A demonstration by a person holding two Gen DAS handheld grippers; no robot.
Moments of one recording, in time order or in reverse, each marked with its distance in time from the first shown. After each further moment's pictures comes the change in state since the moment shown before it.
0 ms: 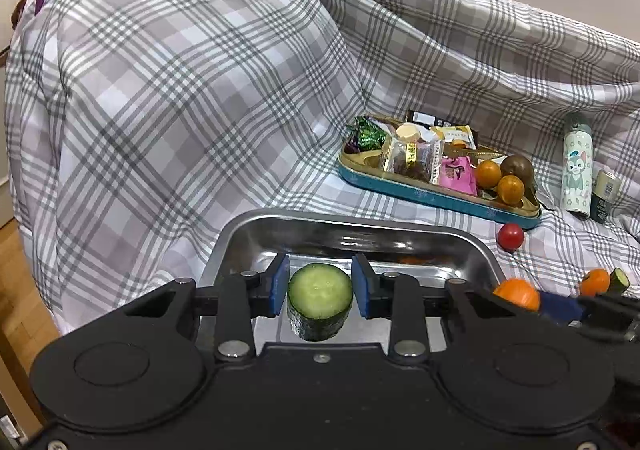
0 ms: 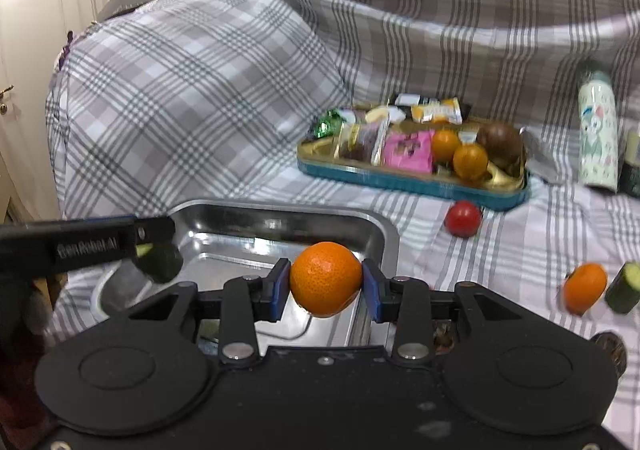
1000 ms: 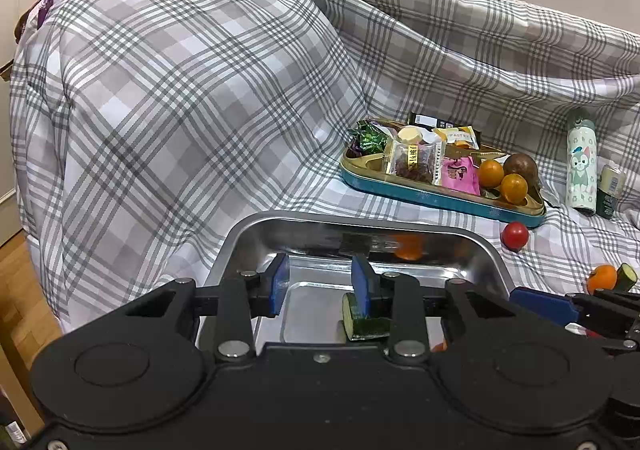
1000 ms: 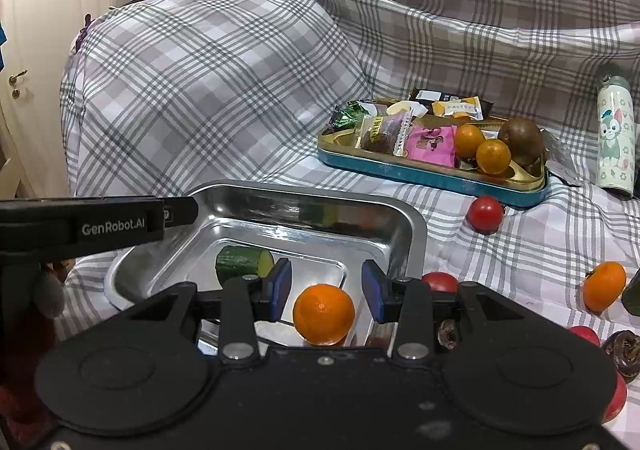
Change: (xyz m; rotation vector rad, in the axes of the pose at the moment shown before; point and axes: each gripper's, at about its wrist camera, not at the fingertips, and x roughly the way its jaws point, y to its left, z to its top) left arm -0.002 -0.008 -0.002 0.028 -0.028 0.027; right arm -0.003 0.012 -0.005 -0.037 -0.013 0.031
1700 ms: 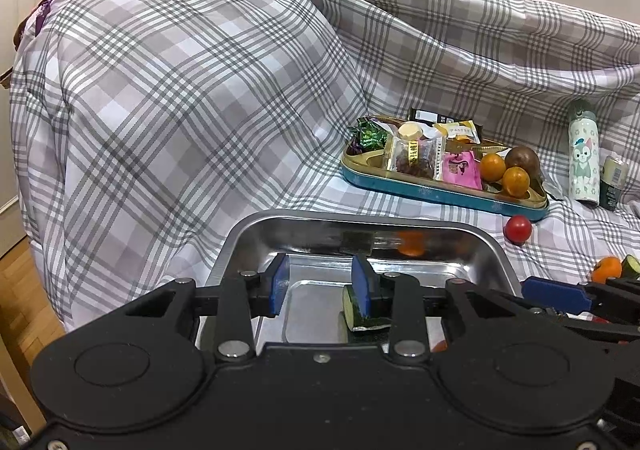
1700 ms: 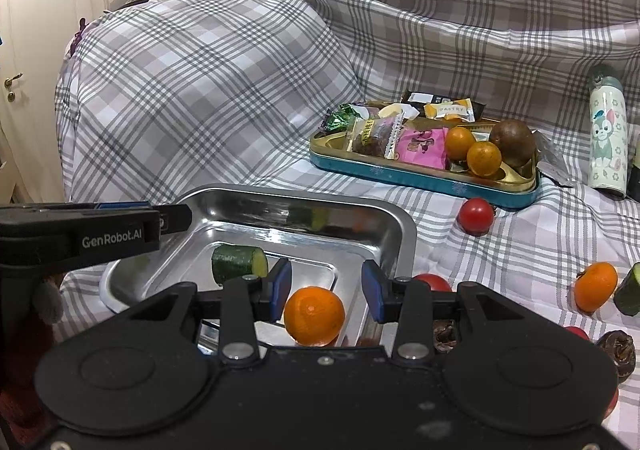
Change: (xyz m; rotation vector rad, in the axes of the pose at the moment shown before) left arm 0.001 -0.003 0.000 0.026 0.005 0.010; right arm -0.004 -0.002 0.001 0.011 -0.009 -0.021
